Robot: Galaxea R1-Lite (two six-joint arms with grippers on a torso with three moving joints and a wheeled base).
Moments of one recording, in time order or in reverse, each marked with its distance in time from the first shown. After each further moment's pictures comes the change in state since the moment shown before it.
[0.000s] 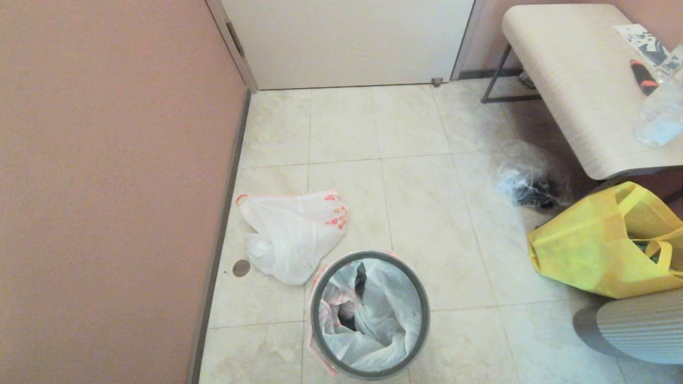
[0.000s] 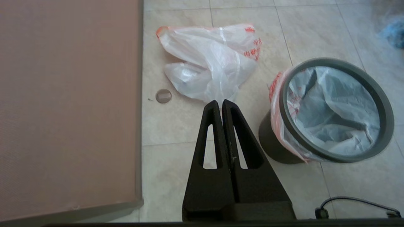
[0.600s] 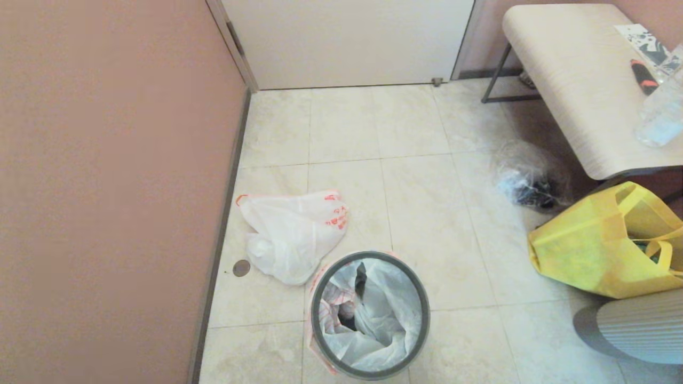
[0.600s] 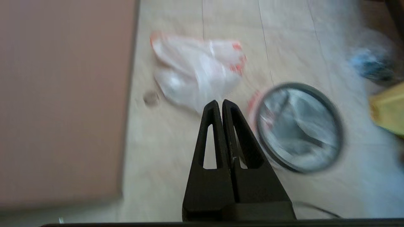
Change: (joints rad) left arm 0.000 0.006 -0.255 0.226 -0.005 -0.098; right arm 0.000 0.006 -0.389 0.546 -0.080 0.153
